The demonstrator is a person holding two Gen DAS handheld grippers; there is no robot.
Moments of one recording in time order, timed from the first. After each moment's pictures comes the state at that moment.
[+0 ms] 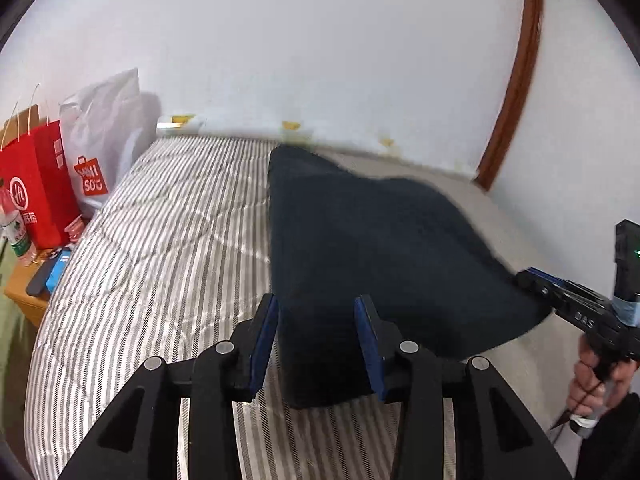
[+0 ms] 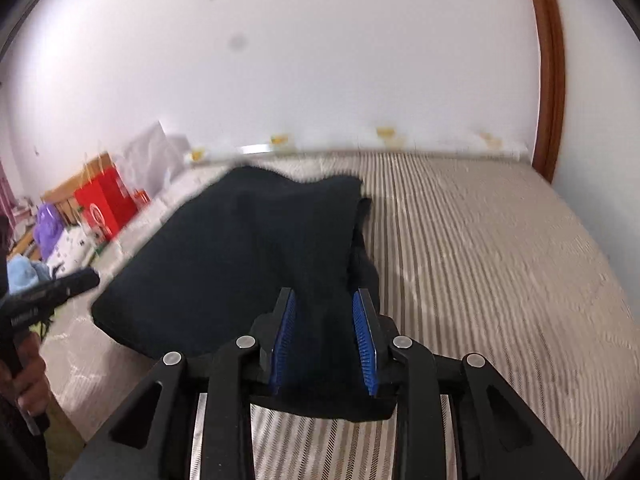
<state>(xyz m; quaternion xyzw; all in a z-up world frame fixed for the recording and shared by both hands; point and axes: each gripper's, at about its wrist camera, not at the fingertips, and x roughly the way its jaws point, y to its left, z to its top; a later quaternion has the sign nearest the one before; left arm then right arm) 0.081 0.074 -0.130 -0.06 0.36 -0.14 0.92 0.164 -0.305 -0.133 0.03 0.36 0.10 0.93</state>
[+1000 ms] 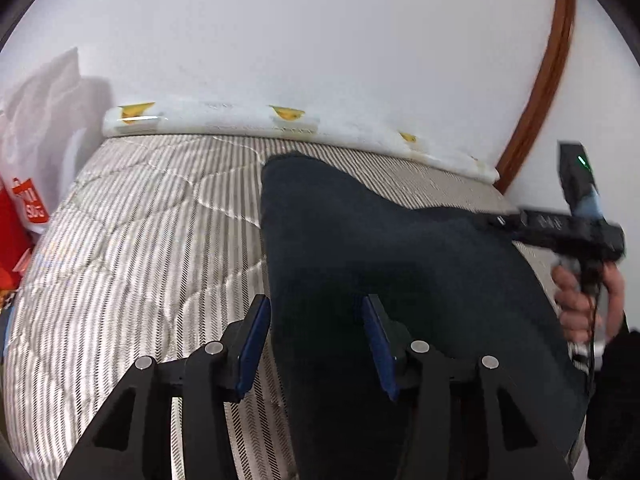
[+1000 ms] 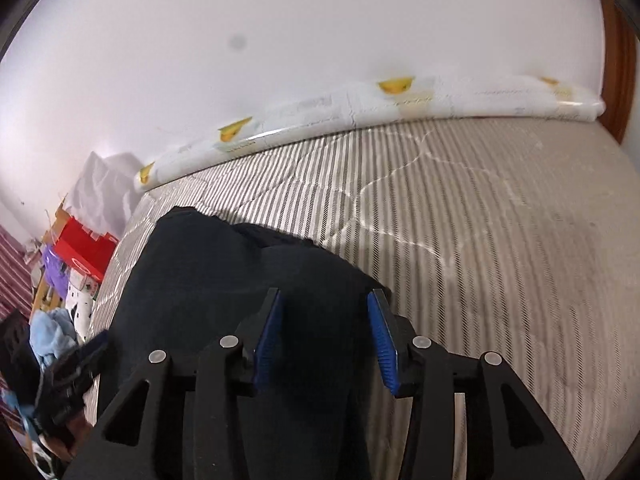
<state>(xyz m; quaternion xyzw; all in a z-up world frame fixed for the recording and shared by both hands) 0.250 0.072 -0.157 -0.06 0.39 -0.19 0.90 0.407 -0.302 -0.161 0.12 0.47 0.13 0.86</state>
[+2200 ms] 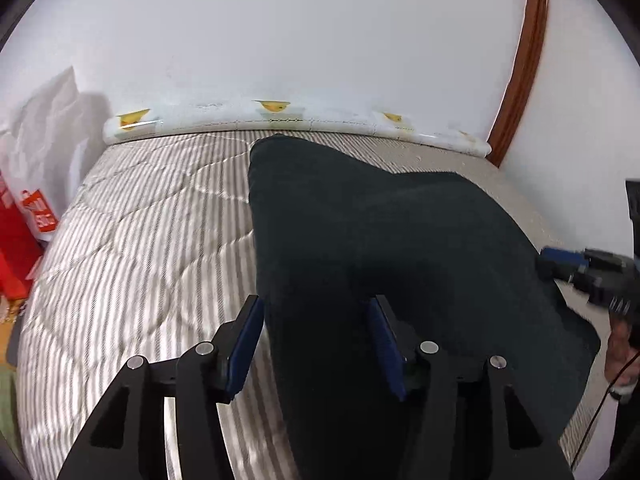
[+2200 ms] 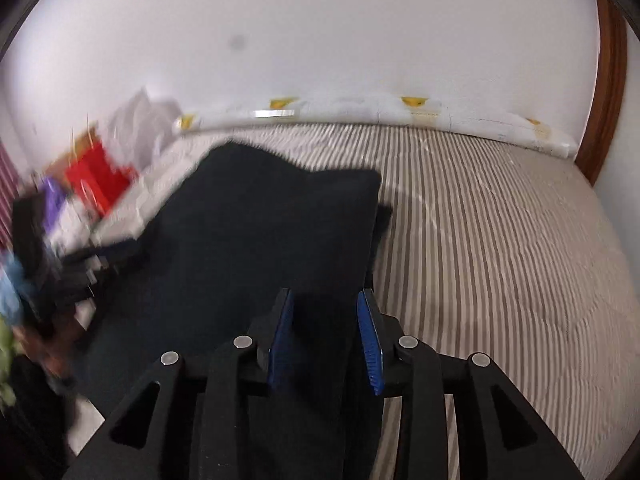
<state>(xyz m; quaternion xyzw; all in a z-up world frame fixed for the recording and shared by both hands) 0.204 0.058 -0.151 -0.02 0.39 -0.18 0.90 0.264 -0.286 -0.148 -0.01 0.43 0.14 0.89</state>
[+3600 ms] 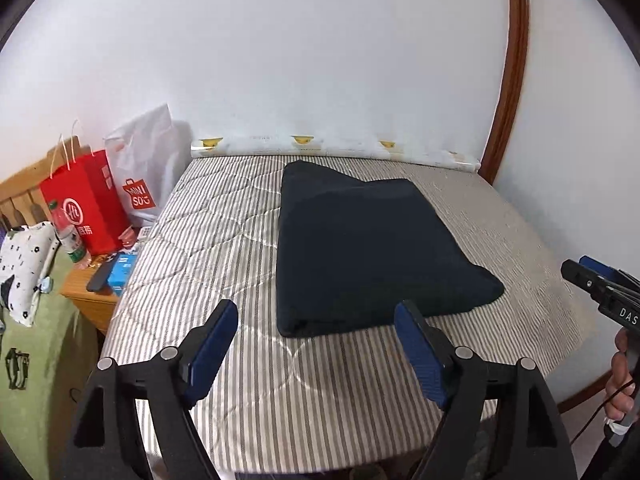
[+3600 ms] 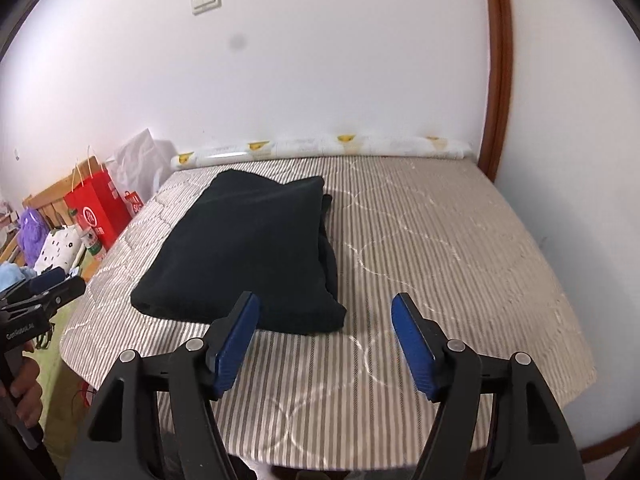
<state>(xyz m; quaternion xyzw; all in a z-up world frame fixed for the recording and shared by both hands) -0.003 0.056 -0.040 -0.01 0.36 -0.08 0.93 0.048 -0.335 -0.051 0.02 0.35 0.04 0.93</state>
